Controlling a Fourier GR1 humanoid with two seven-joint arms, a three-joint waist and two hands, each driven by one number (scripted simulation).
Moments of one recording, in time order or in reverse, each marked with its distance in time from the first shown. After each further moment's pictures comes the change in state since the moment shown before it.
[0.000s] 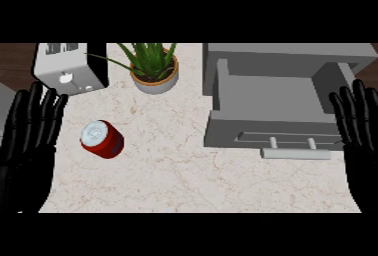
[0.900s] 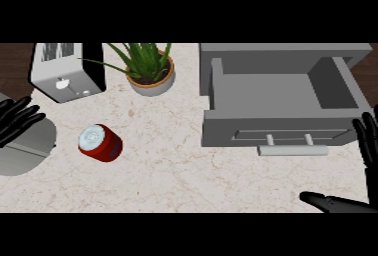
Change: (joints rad) left arm -0.034 0.538 0.249 0.387 0.634 -0.767 0.071; right arm 0.159 0.016 -0.119 -0.009 -0.052 -0.059 0.158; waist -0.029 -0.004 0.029
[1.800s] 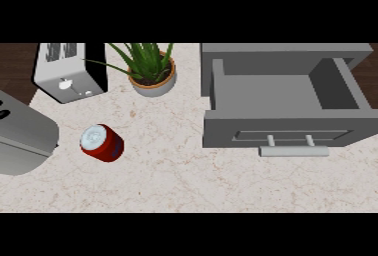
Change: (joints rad) left arm -0.039 0.167 0.057 0.233 0.360 -0.112 0.200; right arm 0.188 -0.046 -0.230 -0.014 -0.219 0.223 -0.096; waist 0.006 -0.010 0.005
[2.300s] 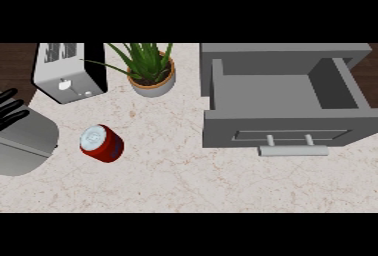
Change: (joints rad) left arm -0.042 -0.023 -0.063 0.023 0.076 0.062 0.115; right arm 0.045 -0.008 -0.088 -0.002 -0.076 0.081 -0.009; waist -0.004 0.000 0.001
